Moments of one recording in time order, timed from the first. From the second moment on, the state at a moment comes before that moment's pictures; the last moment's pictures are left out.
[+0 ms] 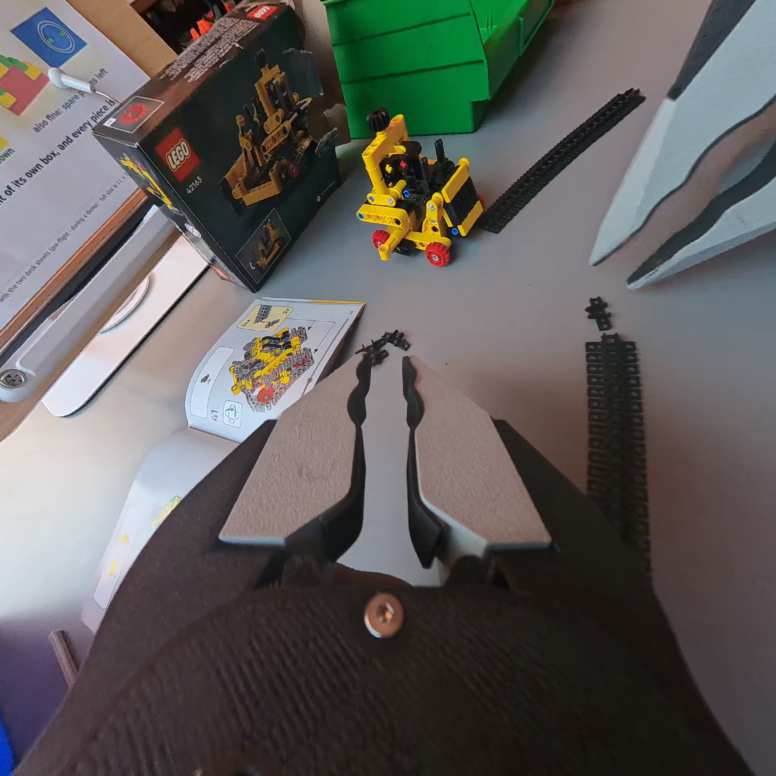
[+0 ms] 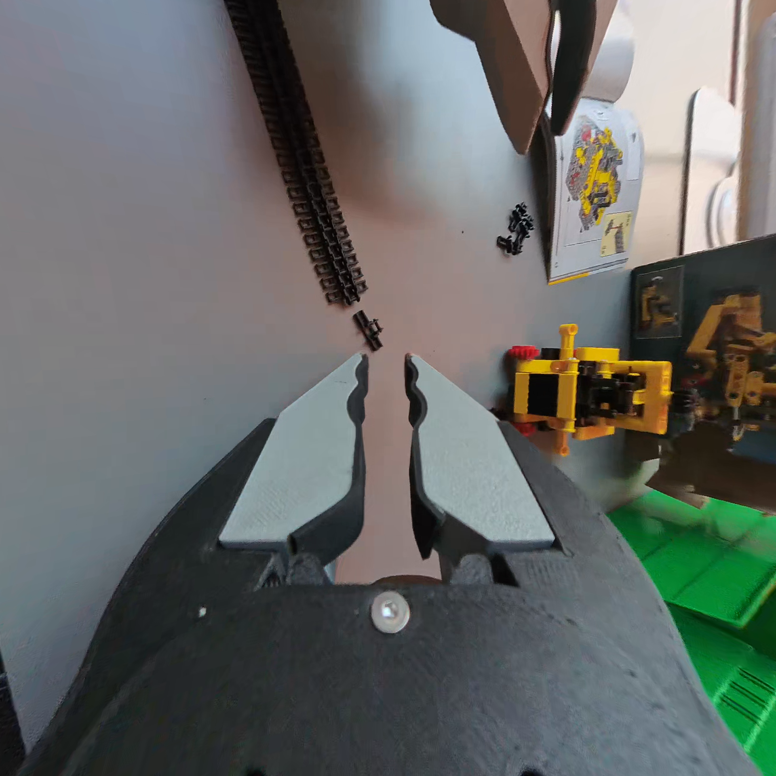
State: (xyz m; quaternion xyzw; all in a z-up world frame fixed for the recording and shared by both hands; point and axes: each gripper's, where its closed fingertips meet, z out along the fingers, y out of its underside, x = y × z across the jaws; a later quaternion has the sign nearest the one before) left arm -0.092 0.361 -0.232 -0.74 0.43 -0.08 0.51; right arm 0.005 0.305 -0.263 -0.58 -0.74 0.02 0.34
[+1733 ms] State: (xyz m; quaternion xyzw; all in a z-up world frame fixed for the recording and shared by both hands) left arm -0.090 0.362 -0.242 -0.75 0.44 -0.08 0.49; right arm -0.007 0.299 -0.271 -0.59 -0.73 0.24 0.26
